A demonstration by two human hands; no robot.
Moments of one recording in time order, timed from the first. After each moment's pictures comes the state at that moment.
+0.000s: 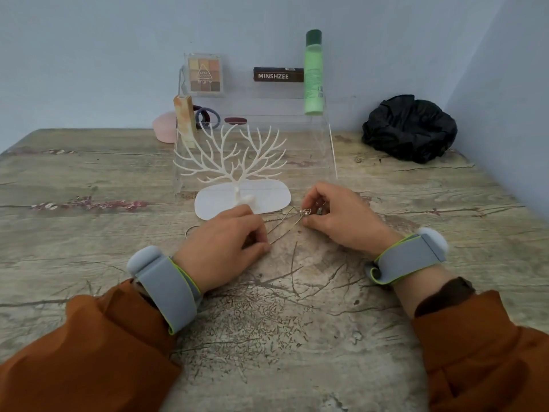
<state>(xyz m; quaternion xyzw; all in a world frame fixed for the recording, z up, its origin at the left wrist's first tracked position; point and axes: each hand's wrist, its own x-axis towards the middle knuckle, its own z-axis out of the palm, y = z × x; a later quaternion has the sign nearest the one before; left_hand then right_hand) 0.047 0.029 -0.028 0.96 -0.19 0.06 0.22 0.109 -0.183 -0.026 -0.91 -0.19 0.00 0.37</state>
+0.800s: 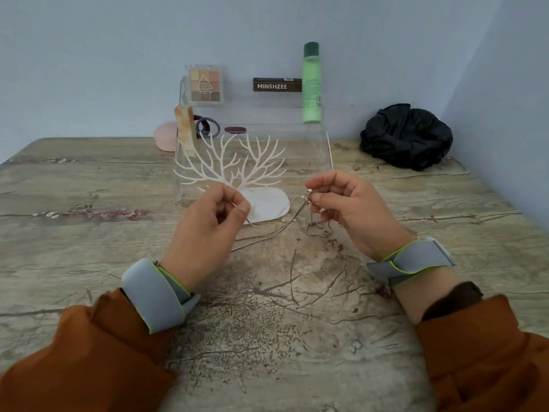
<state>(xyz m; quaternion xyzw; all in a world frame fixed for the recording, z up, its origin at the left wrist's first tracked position) 0.050 0.033 -0.019 0.84 -0.08 0.18 0.51 0.106 -0.187 -0.010 -0.70 -0.14 0.03 0.70</state>
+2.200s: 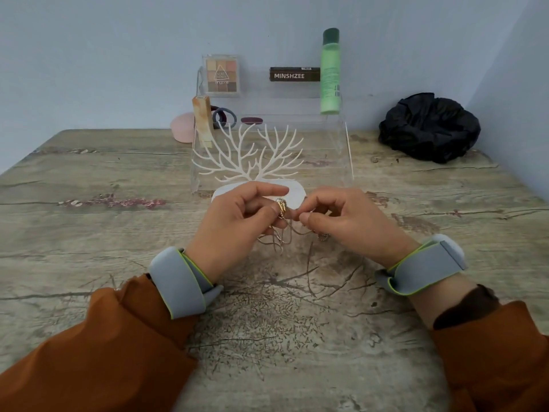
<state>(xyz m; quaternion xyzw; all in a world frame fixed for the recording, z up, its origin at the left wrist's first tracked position) 0.038 0.019 -0.010 0.76 -0.09 0.07 0.64 0.090 -0.168 -0.019 -0.82 -0.28 0.02 0.50</state>
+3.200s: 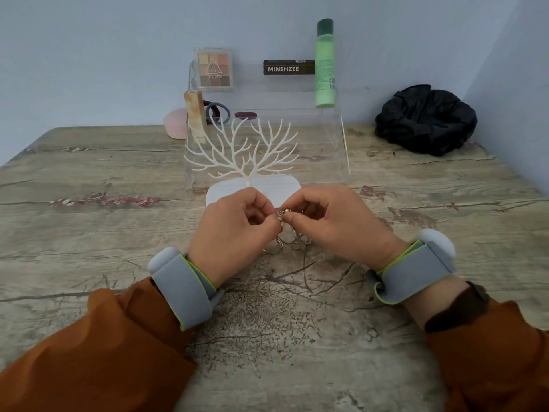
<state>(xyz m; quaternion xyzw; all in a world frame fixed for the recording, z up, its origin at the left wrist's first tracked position) 0.036 0.013 -0.014 0.87 -0.03 0.11 0.48 0.080 -0.157 -0.018 -0.83 -0.33 -0.05 0.44</state>
